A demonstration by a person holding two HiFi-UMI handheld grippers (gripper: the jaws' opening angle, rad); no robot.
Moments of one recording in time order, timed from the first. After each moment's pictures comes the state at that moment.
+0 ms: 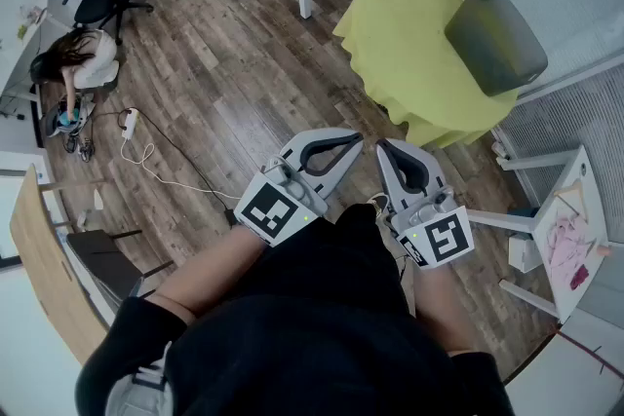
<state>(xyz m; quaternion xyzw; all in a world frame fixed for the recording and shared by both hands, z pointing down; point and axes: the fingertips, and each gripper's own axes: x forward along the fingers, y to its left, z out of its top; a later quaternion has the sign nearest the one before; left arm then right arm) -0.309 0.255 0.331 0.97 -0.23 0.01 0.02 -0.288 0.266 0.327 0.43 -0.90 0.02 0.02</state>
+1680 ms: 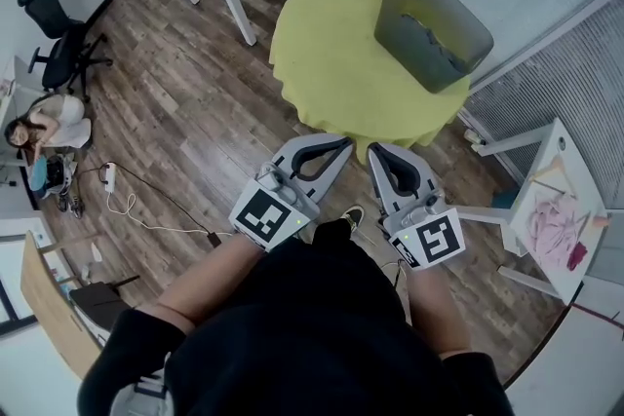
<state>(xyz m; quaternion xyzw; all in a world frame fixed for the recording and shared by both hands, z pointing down) -0.109 0.203 0.327 0.99 -0.16 0.02 0.02 -0.085 0.219 0.321 0.51 -0.86 0.02 0.00</state>
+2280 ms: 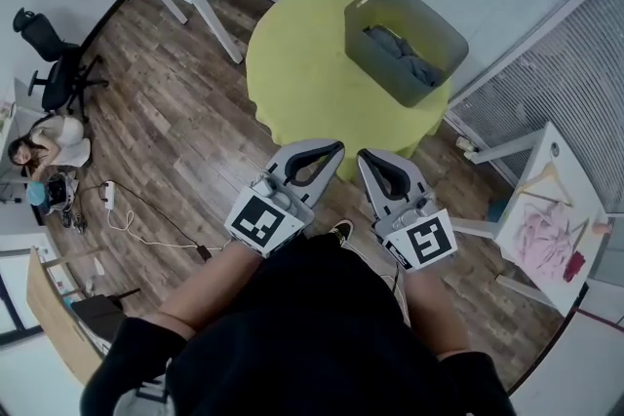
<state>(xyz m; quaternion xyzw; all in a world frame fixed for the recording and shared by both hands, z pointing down) 0.002 0.181 0.327 0.98 -0.17 0.03 0.03 0.023 0.199 0.327 0.51 -0.86 0.02 -0.01</state>
